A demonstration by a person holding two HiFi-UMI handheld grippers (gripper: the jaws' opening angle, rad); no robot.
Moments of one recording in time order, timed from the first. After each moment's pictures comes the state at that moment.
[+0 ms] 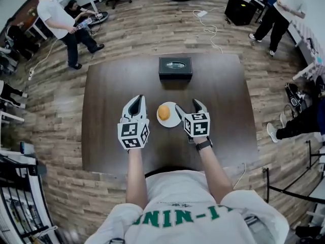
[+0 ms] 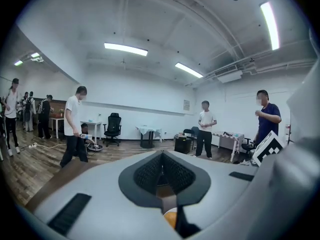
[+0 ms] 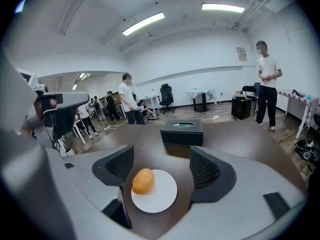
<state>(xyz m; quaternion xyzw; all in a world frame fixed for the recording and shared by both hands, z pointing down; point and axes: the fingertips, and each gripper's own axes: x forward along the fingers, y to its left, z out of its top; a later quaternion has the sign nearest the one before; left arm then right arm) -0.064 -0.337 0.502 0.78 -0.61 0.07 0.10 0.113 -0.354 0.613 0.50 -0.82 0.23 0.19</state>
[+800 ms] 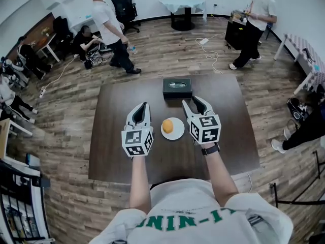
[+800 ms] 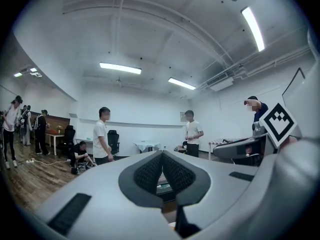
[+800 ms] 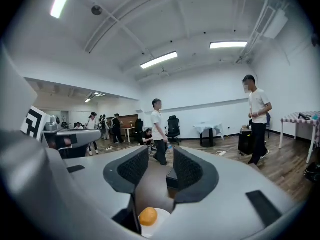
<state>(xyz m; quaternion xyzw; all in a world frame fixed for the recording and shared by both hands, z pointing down) -0.042 -0.280 0.402 0.79 -0.61 0.02 0.01 0.123 -0.314 0.421 0.49 -0.86 0.09 0.06</state>
